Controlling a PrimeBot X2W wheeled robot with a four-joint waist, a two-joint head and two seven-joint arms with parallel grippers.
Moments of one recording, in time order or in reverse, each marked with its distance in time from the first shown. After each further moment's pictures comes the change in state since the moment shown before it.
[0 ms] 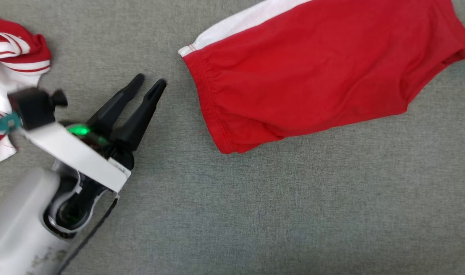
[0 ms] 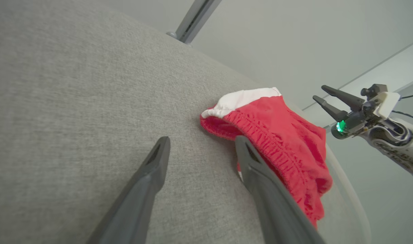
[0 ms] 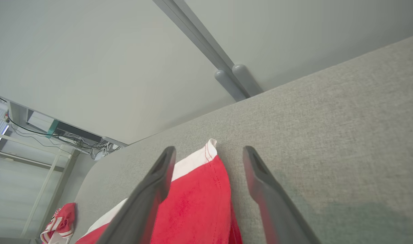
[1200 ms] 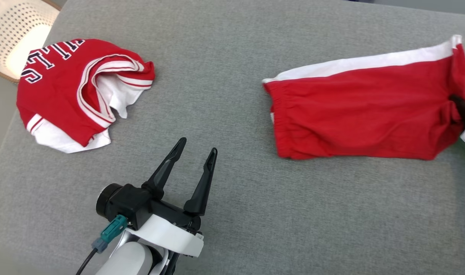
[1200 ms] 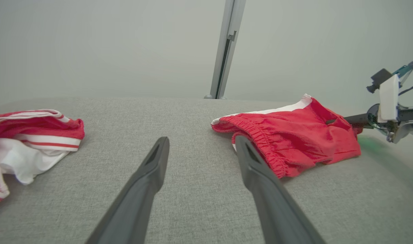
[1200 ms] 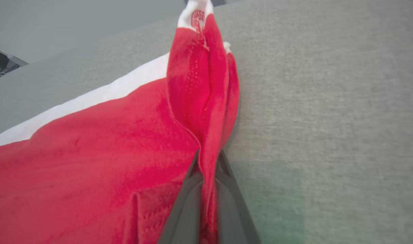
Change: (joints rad) left arm 0.322 -0.315 0.019 0.042 0.801 0.205 -0.300; right arm 0.180 0.228 0.286 0.532 -0.239 0.001 -0.027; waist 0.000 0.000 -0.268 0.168
